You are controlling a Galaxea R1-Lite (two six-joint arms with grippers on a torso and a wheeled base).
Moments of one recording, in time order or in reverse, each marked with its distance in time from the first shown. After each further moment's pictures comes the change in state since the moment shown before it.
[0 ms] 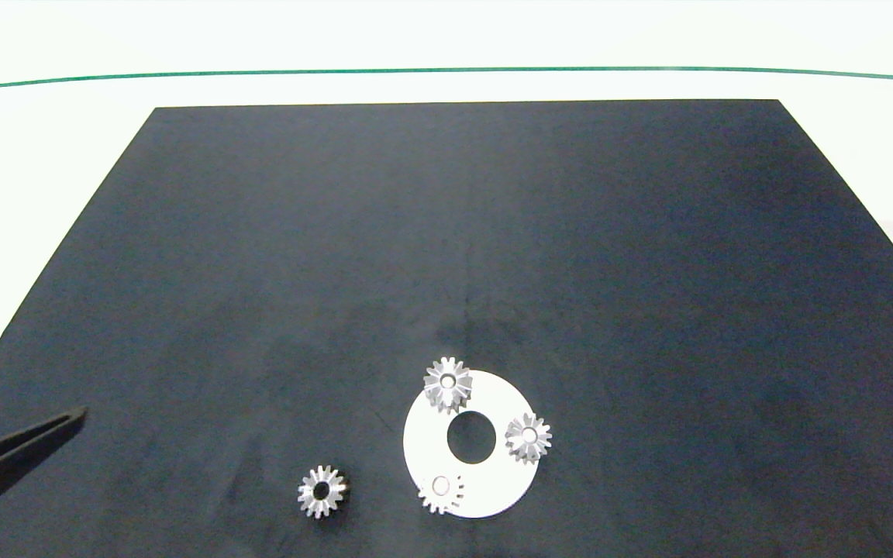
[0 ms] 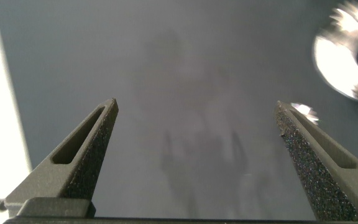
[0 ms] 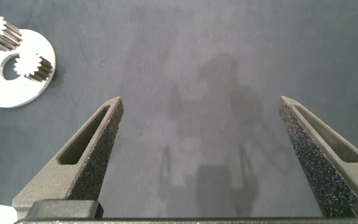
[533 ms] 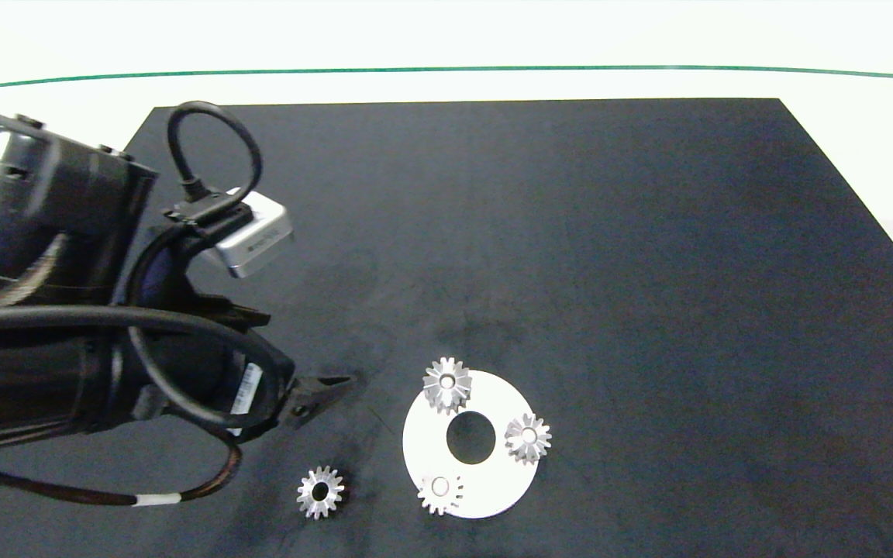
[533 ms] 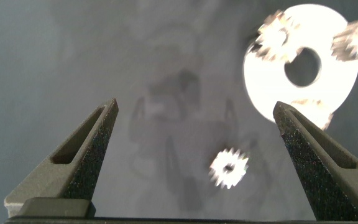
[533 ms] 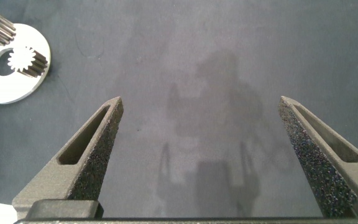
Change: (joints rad) left arm -0.432 0.550 -0.269 0.000 0.188 -0.166; right arm 0.003 -0.008 0.021 0.000 -0.009 0.001
